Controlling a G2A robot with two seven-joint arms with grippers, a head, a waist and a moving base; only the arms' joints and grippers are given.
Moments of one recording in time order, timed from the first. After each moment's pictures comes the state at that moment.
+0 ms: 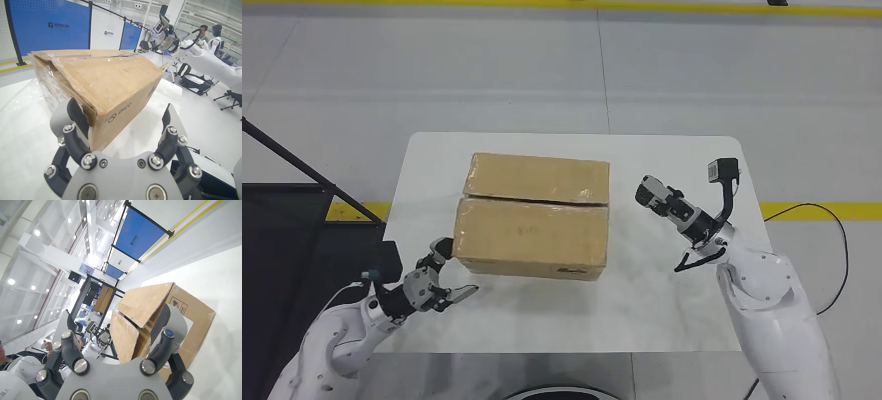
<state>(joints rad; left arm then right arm) 1.66 -1.04 -1.68 -1.67 1.01 -1.01 0.21 -1.14 -1.15 1.37 -1.65 0.13 -0.29 0.62</state>
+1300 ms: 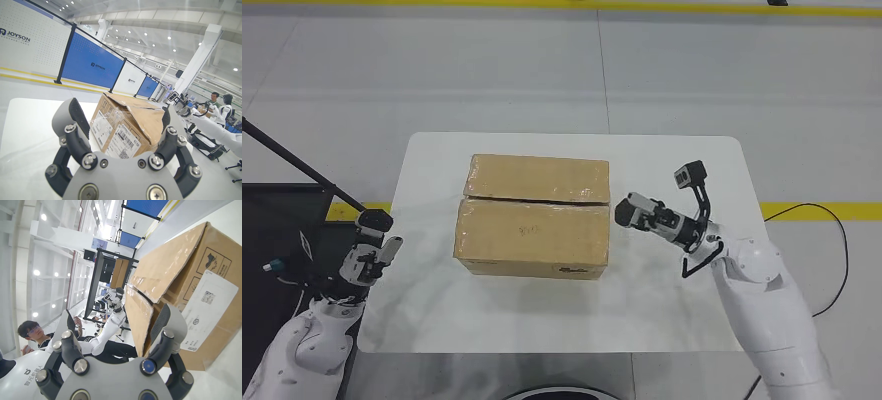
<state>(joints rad) 1.64 -1.00 -1.75 -1.54 0.63 -0.93 0.37 -1.03 -1.15 1.30 -1.47 0.36 -0.27 0.94</state>
